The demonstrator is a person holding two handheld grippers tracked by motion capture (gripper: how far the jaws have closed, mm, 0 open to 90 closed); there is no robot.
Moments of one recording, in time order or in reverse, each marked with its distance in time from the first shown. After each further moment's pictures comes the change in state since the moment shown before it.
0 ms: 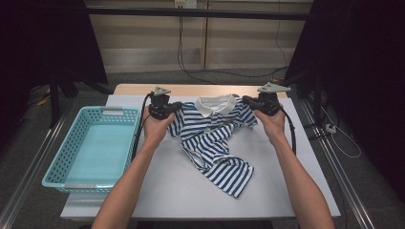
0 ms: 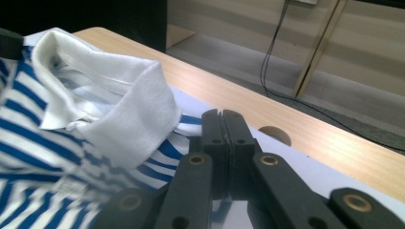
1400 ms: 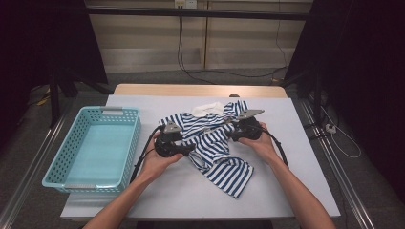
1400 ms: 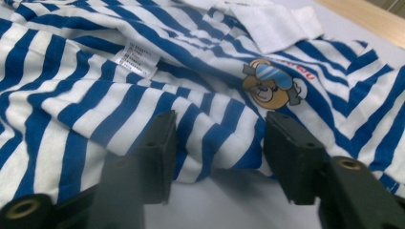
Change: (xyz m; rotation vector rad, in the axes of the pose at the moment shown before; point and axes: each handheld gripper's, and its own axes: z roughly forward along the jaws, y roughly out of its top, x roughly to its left) left arm -0.064 -0.081 -0.041 0.157 -0.116 0.198; right arm 0.055 -0.066 0.022 0.253 0.153 -0.141
